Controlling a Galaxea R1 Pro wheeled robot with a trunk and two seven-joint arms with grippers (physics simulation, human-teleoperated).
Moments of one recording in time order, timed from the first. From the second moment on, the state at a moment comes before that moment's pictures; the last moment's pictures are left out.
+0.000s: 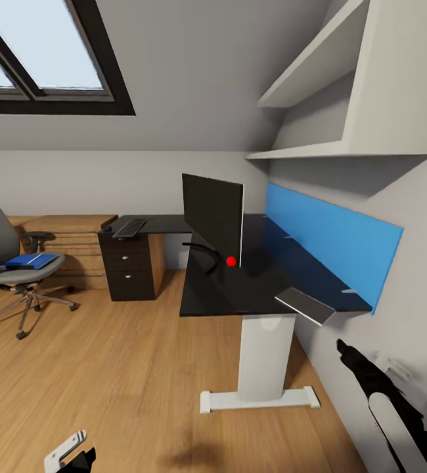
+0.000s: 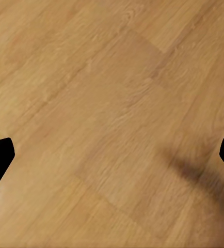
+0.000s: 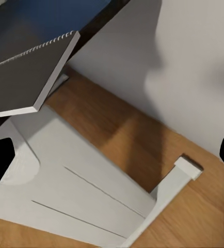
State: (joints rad) left arm -0.17 0.29 -0.40 -0.76 1.11 -0.04 0.39; right arm -0.23 -0.23 -0.07 -1.34 -0.86 0.18 -0.42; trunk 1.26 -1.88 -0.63
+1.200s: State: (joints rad) left arm -0.17 0.28 -0.47 -0.78 1.10 -0.20 0.38; right arm -0.23 -0.41 -0.32 -1.03 -1.54 0.67 0.06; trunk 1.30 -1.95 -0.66
